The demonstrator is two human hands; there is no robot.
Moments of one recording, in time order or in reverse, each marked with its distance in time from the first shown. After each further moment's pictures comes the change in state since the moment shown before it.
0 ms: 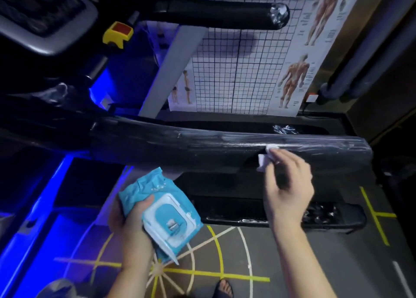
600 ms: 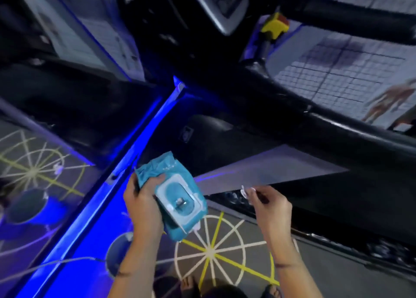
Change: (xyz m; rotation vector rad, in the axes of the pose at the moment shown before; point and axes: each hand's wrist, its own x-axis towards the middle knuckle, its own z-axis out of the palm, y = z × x) left_hand 0.212 0.128 -0.280 -0.052 0.146 0.011; right_hand -0.246 -0.229 0.169 0.100 -0.796 0.348
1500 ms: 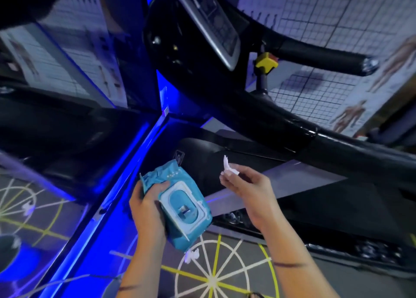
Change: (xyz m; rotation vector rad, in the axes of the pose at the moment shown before) left_hand 0.066 0.070 -0.033 -0.089 -0.182 -0.147; right_hand -0.013 -0.154 0.064 0.845 -0.188 0.141
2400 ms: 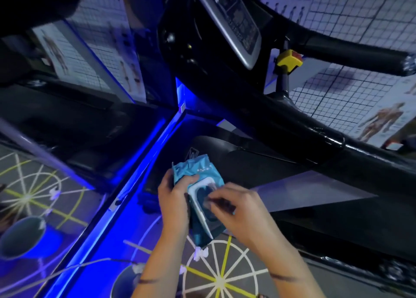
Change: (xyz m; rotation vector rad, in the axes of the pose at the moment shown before) left_hand 0.013 -0.014 0.044 0.091 -0.051 -0.008; right_hand -0.008 -0.002 0.020 -0.957 -0.381 -0.553
